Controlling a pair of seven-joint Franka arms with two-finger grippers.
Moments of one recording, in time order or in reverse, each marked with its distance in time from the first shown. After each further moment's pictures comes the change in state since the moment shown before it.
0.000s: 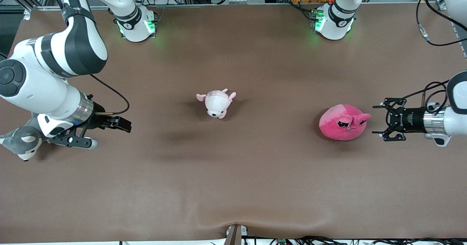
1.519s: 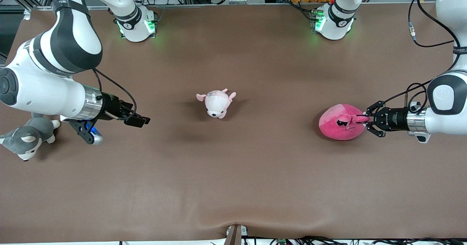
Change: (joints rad) left arm -0.011 -0.012 -0.012 -0.112 -0.055 0.097 -0.001; right arm 0.008 0.002 -0.001 0.001 0.297 -0.114 0.449
